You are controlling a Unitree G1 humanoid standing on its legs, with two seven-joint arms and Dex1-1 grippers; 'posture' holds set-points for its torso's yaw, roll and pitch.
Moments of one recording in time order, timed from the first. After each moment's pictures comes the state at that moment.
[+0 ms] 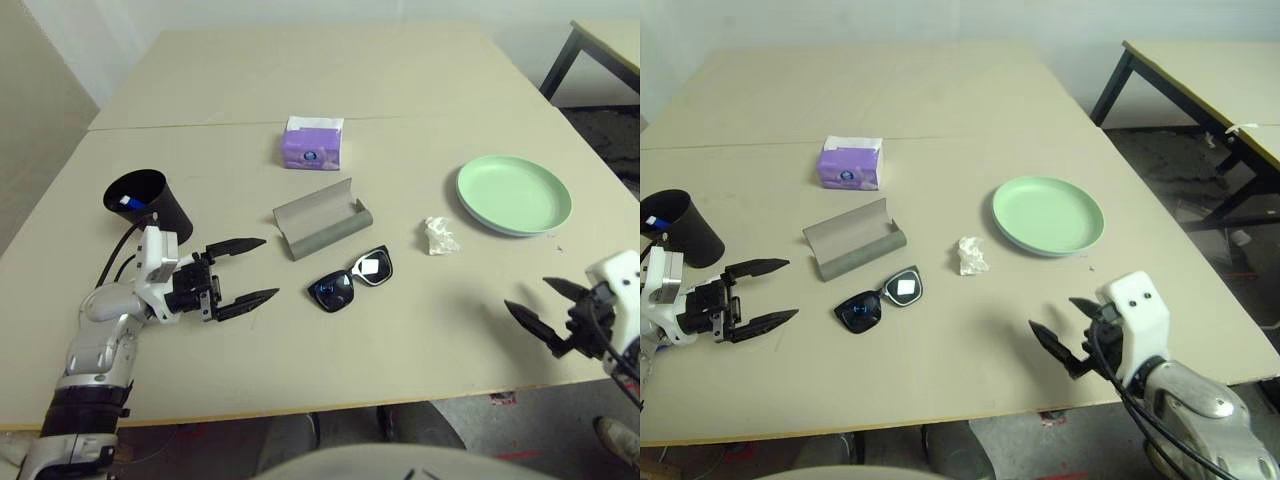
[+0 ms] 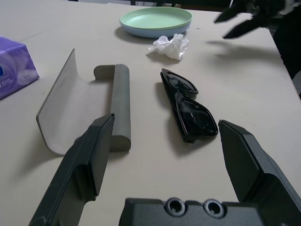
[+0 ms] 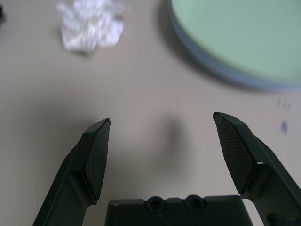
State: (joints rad) left arm -0.05 0.68 0.18 0.13 -0.54 -0.13 -1.33; right arm 0.25 -0.63 -0.32 -0.43 0.28 0.46 0.60
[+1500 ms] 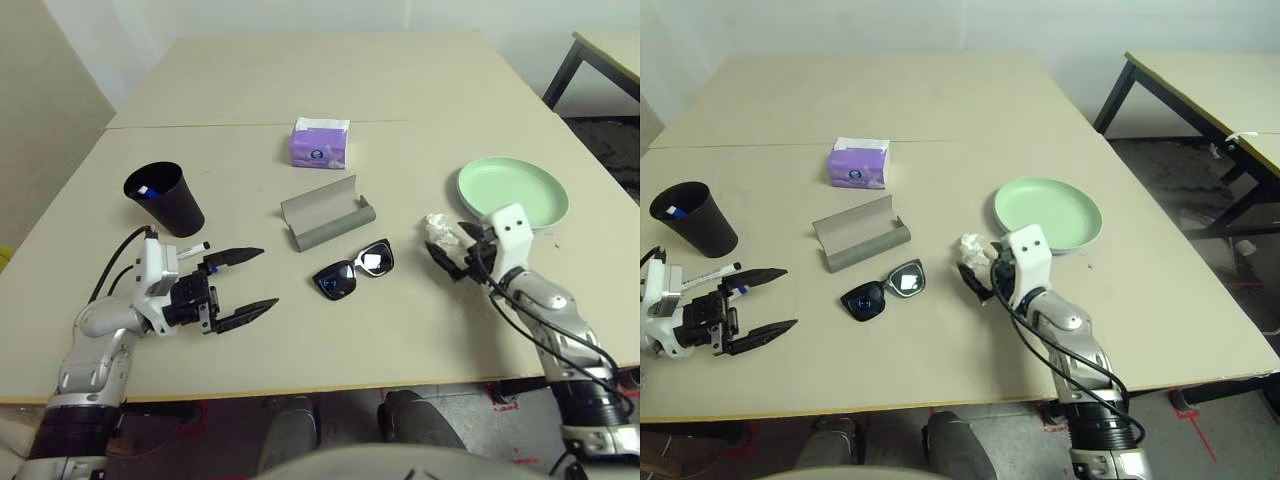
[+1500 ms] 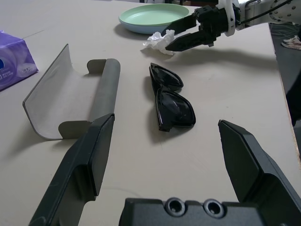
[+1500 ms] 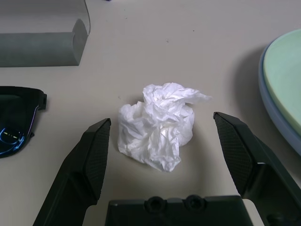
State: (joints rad) left arm 0.03 0.68 0.18 0.05 -0.54 -0.13 -1.27; right arm -0.14 -0.38 -0.02 -0.05 0.17 0.30 0.48
